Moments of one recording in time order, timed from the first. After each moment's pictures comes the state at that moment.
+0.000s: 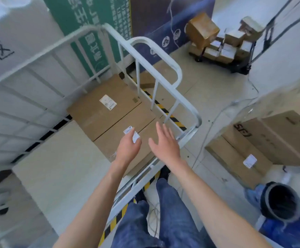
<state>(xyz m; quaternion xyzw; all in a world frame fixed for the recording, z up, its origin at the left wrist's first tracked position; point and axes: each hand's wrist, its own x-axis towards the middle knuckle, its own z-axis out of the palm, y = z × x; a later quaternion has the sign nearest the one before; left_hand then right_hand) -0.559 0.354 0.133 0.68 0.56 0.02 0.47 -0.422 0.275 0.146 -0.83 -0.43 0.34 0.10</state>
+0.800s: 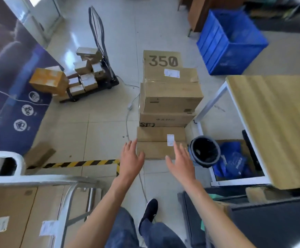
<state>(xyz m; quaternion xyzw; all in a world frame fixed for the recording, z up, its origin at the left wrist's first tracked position) -0.145 0.079 0.184 0.89 0.19 -0.07 0.42 -0.124 -0.117 0.190 -0.95 0.01 0.19 0.23</state>
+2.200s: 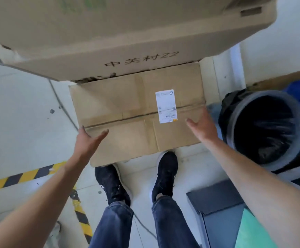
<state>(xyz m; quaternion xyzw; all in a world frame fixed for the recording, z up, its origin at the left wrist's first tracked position) 0.193 0.070 -0.508 0.74 0.41 -0.31 0.43 0.235 -0.306 -0.502 -0.87 0.29 0.31 0.25</state>
